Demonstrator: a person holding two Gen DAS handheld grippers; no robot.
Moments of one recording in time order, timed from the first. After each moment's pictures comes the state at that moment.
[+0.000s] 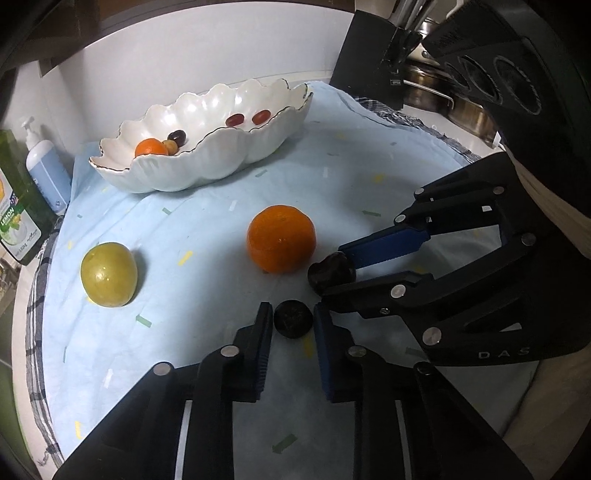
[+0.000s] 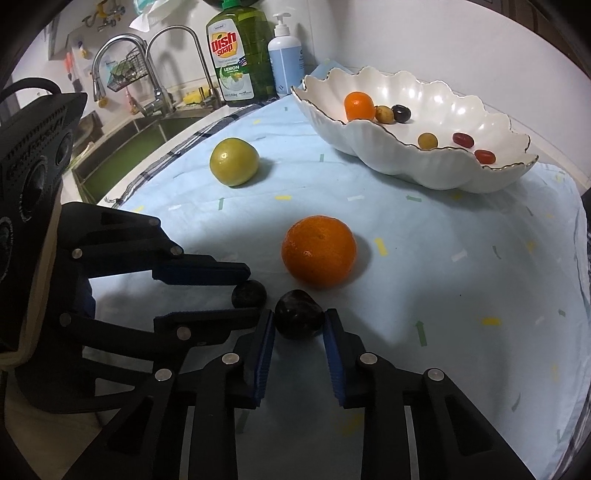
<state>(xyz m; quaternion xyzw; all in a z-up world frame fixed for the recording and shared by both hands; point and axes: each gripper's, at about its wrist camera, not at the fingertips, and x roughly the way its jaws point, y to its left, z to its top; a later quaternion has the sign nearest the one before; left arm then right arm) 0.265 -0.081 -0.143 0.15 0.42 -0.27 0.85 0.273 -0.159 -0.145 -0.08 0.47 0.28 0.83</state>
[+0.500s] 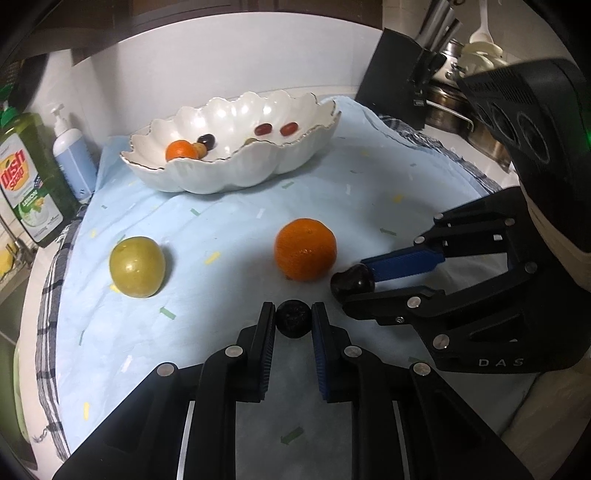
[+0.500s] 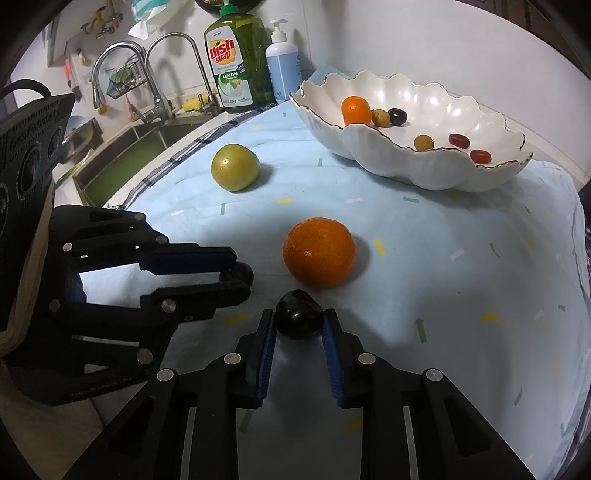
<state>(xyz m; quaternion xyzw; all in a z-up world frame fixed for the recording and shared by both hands) 0.263 -0.070 -0.130 0.11 0.41 -0.23 0.87 0.269 -0.163 -0.142 -0.07 0.47 0.28 0.83</state>
